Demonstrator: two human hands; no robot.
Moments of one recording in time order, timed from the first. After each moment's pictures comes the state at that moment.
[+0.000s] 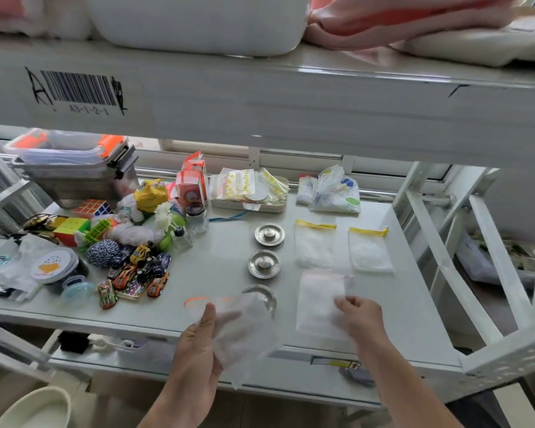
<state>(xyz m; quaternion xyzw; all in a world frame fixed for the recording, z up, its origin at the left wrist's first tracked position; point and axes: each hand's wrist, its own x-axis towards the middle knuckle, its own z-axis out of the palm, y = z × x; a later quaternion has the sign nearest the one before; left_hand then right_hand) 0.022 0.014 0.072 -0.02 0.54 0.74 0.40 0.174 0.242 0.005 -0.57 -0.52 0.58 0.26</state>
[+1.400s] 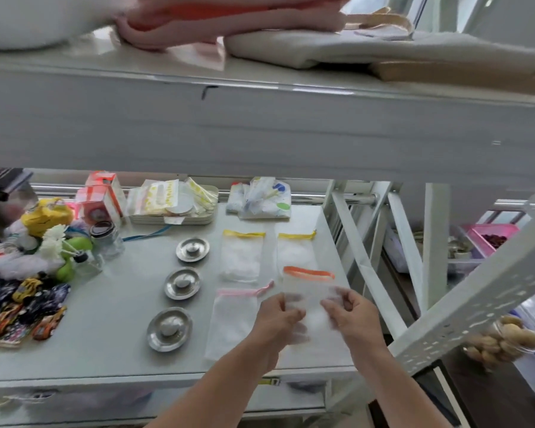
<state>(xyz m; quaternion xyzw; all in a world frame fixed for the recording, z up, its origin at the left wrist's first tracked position) 0.148 0.228 0.058 0.19 0.62 0.53 0.55 0.285 0.318 0.032 -0.53 -0.56 0.56 0.31</state>
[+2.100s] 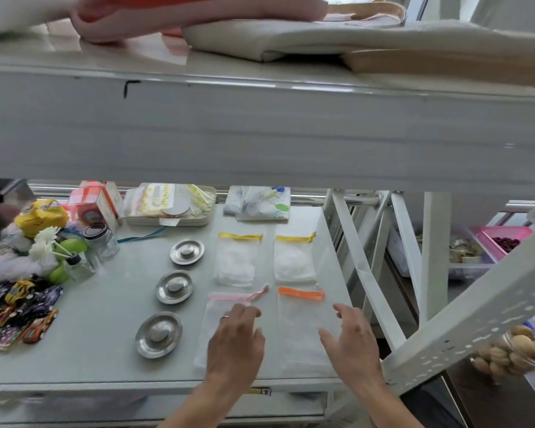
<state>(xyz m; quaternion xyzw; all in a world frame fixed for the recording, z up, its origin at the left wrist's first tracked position) 0.126 0.203 0.001 0.48 0.84 0.24 0.05 0.307 0.324 -0.011 -0.52 -0.81 0.19 0.20</state>
